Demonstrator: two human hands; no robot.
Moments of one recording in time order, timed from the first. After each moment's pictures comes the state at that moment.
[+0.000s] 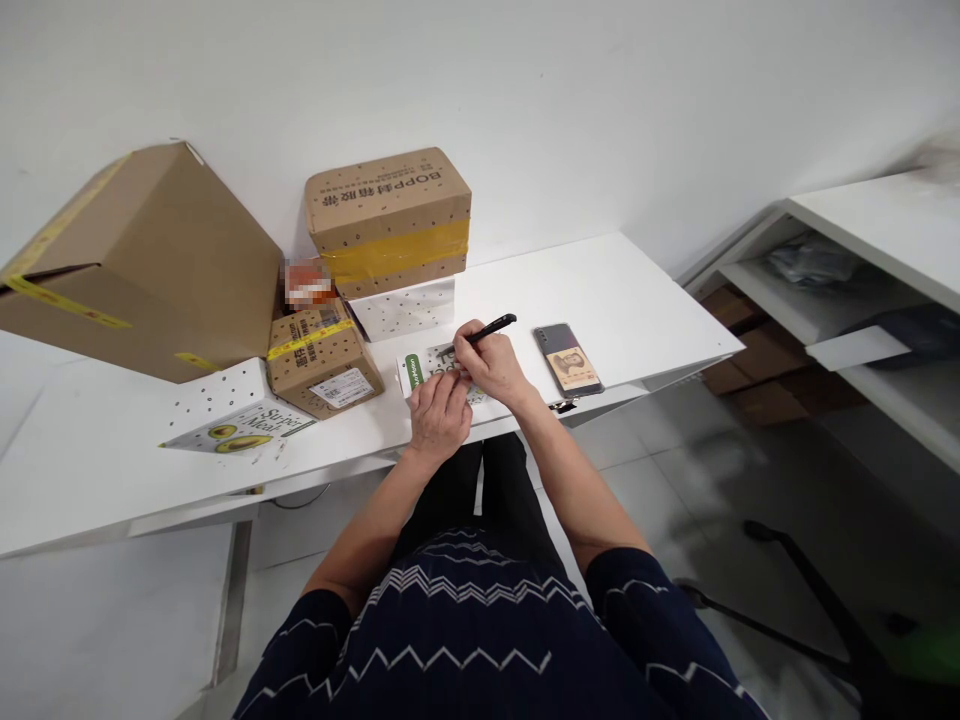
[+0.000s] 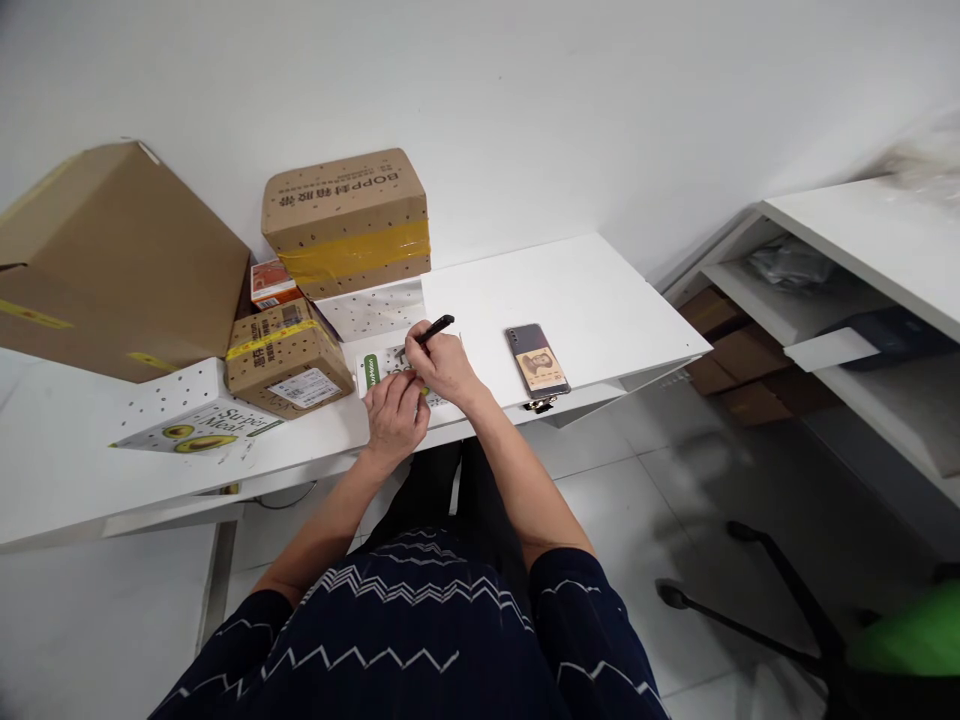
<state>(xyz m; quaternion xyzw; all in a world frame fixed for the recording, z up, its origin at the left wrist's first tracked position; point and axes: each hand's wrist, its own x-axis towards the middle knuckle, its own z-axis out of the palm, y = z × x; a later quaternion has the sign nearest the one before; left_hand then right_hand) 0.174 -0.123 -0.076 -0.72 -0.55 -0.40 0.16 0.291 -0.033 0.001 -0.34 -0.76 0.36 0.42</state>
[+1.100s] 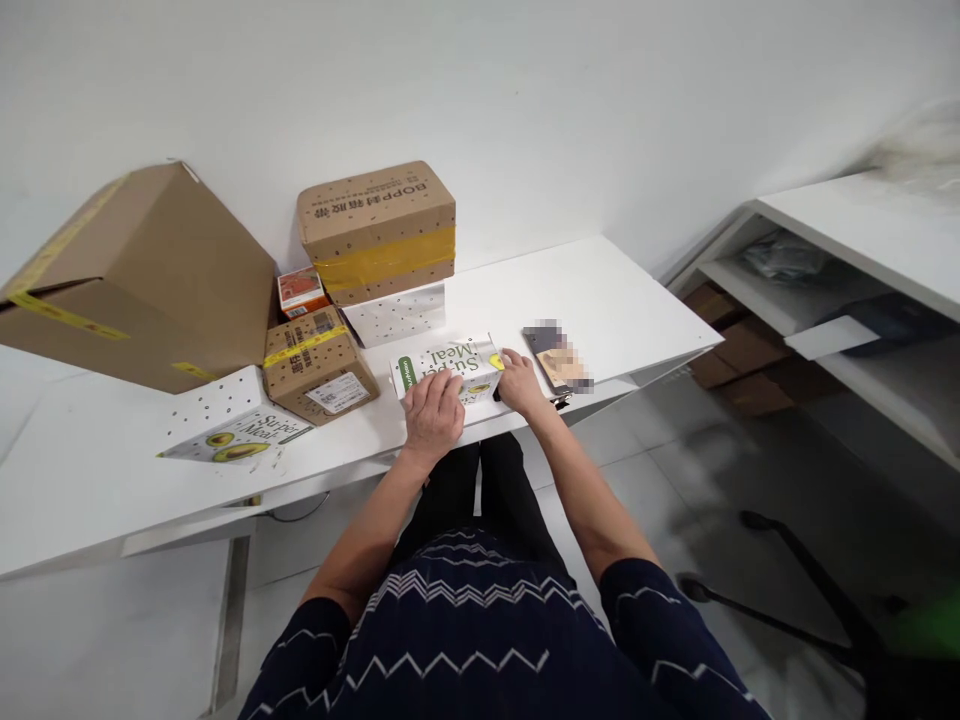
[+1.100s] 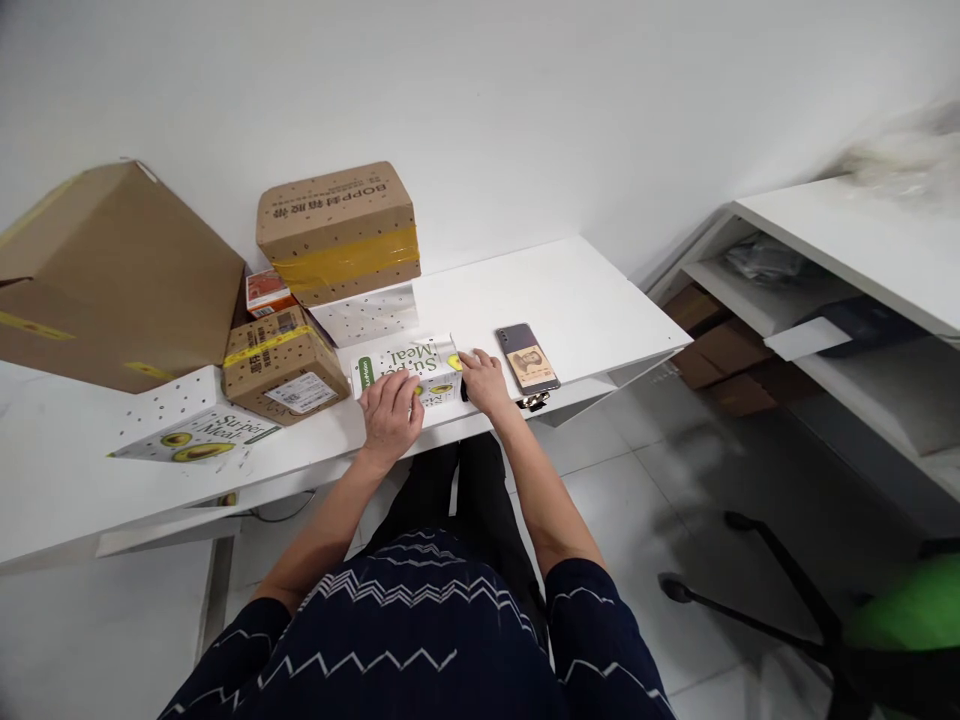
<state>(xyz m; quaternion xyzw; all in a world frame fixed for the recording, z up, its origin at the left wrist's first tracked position) 0.172 -0.122 -0.074 -0.72 -0.55 -0.37 0.21 0.355 -0.010 -0.125 -0.49 -0.86 0.07 0.08</state>
